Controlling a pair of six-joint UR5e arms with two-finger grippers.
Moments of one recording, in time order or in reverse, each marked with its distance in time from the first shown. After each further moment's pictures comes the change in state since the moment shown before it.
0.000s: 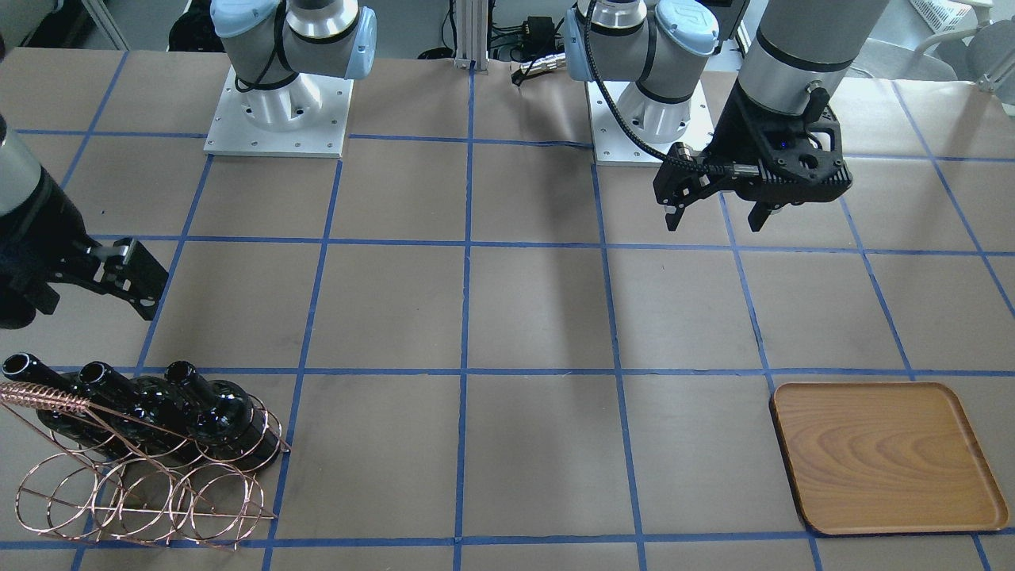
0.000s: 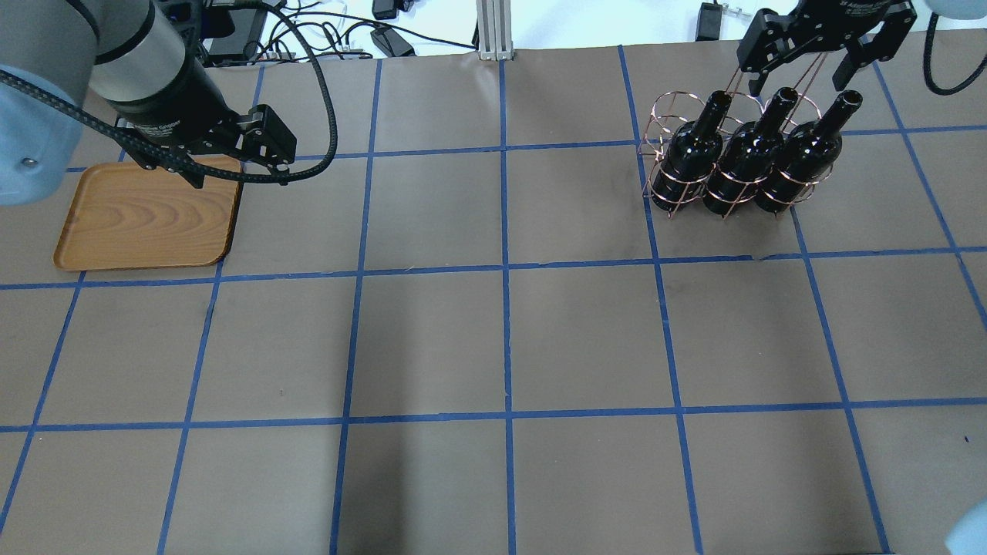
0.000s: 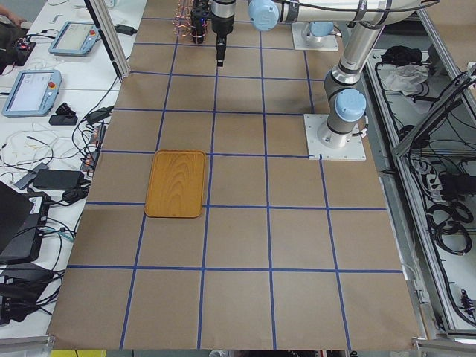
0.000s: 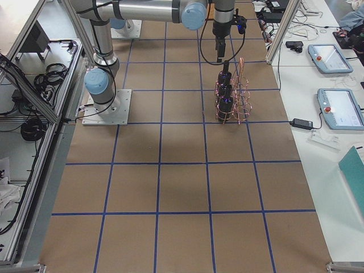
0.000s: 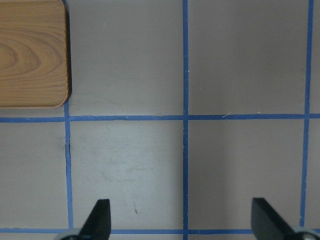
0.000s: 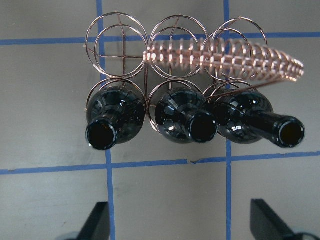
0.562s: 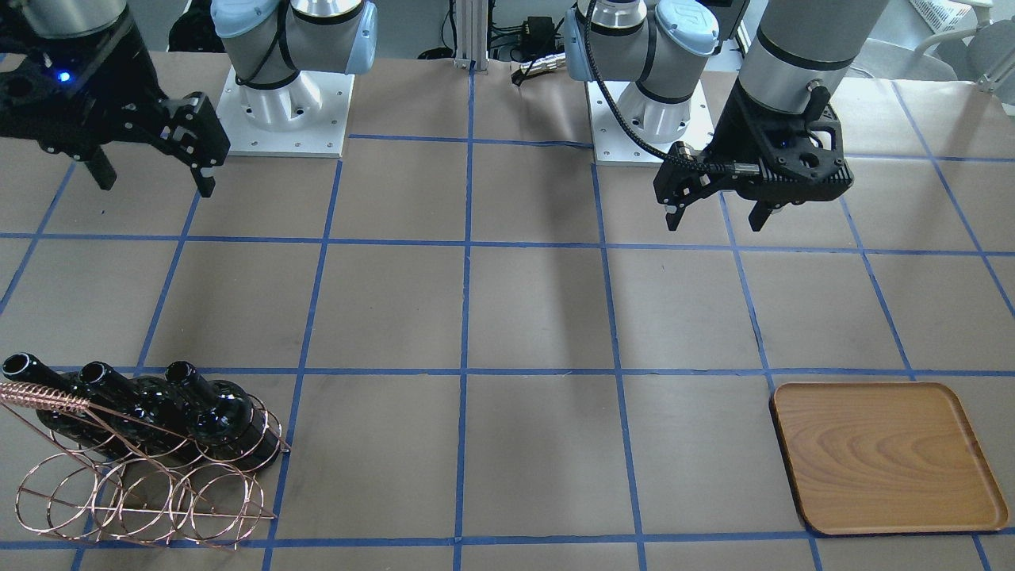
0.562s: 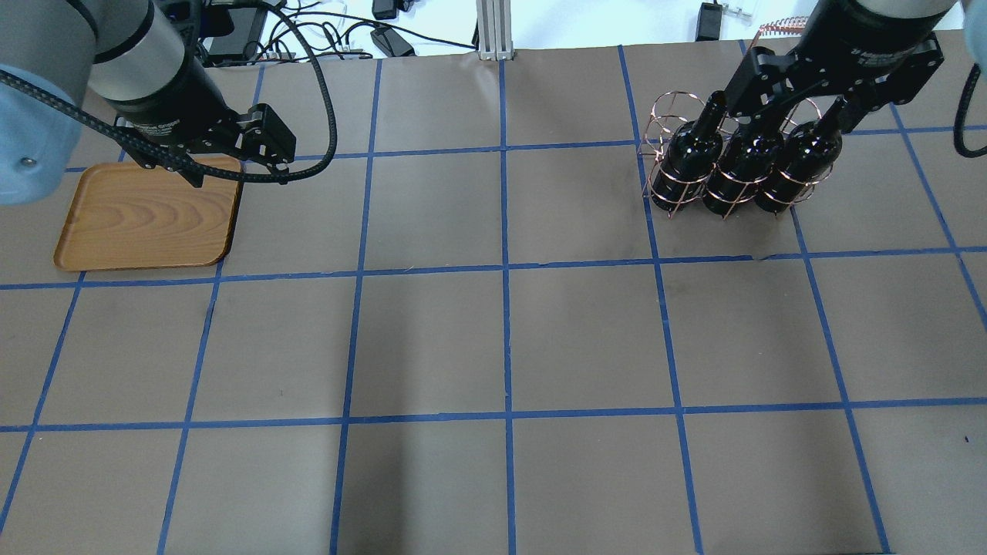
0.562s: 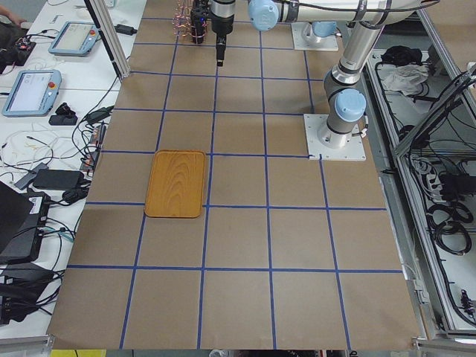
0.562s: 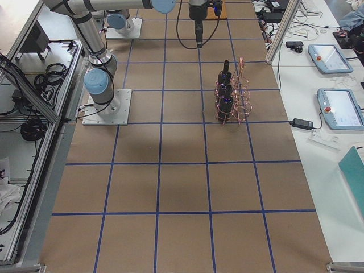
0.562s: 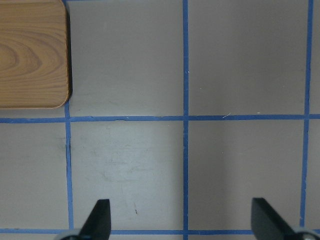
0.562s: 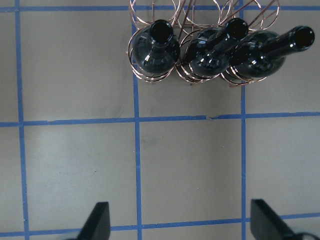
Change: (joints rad) left arm 0.000 0.000 0.002 0.000 0.000 0.000; right arm 0.066 -0.241 0.127 0.070 -0.002 0.070
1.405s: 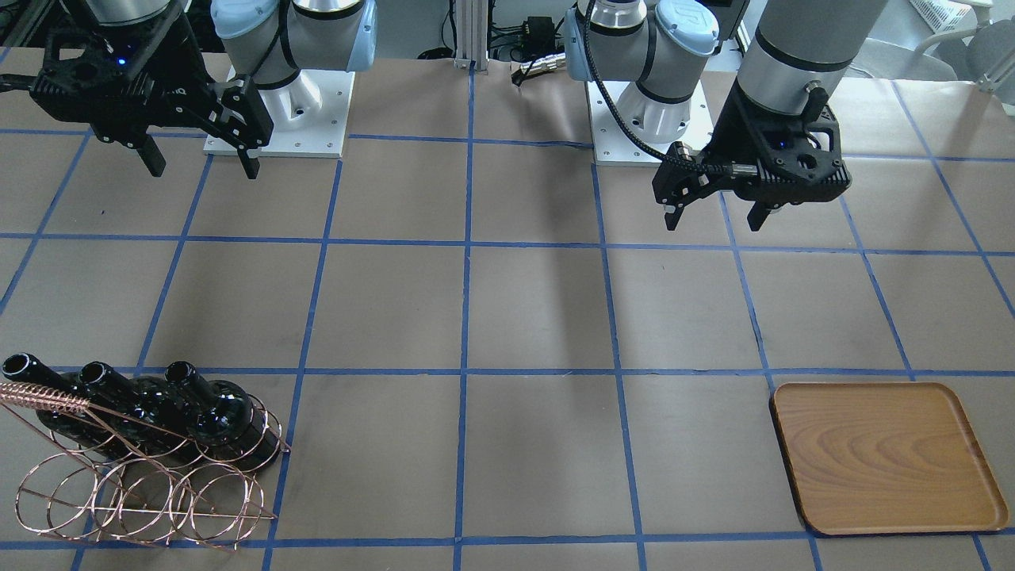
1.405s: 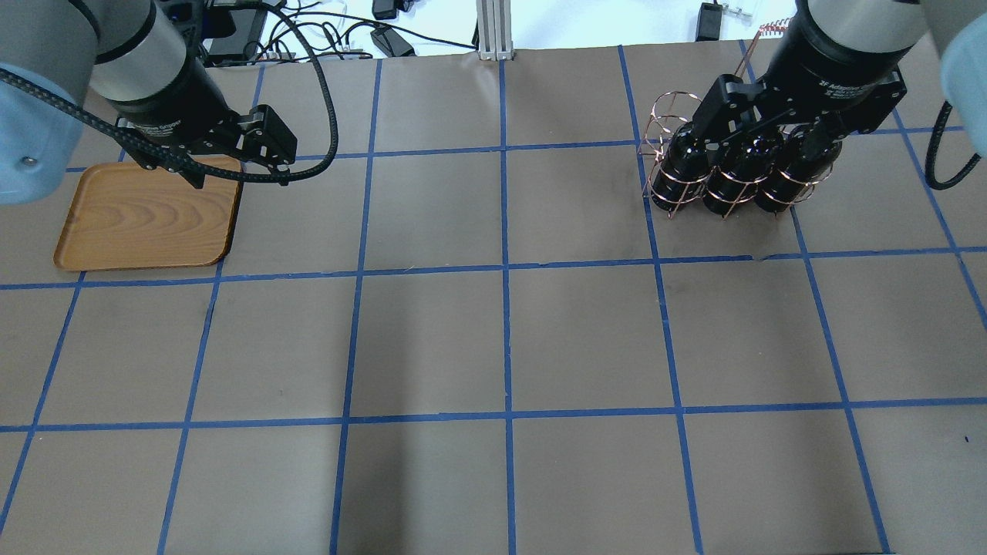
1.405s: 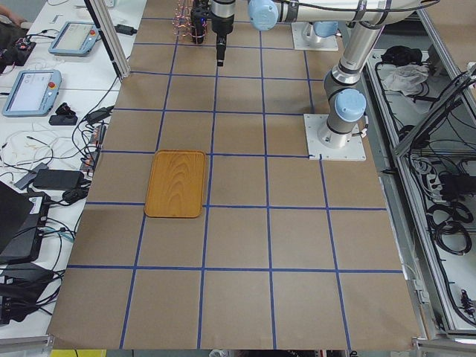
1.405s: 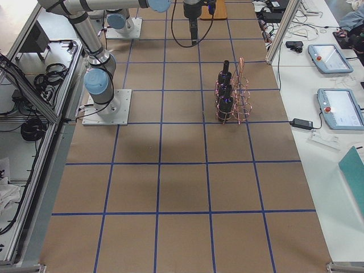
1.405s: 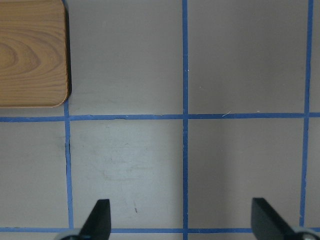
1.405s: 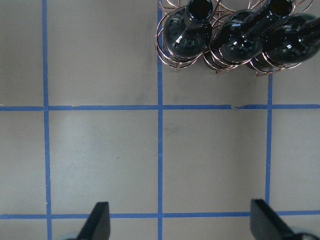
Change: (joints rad) left arm -0.002 -0.001 0.001 -0.006 0.001 0.000; right arm 0.056 -0.085 0.093 -0.002 0.051 0.026
